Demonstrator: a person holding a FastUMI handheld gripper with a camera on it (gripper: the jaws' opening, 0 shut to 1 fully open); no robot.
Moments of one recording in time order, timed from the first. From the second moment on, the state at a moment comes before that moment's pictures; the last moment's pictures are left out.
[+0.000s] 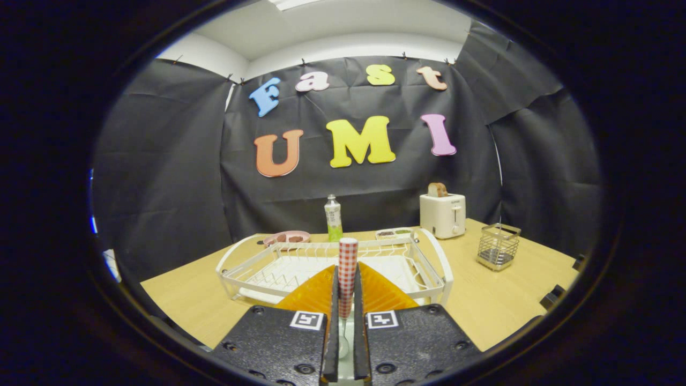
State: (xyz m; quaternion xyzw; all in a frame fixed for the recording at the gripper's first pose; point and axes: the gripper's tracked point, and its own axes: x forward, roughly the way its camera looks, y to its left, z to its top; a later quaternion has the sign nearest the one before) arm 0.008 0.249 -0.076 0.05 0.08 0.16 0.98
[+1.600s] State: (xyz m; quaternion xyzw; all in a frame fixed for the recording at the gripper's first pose) arm -0.032 0.185 0.016 -0.01 -0.05 0.08 1.00
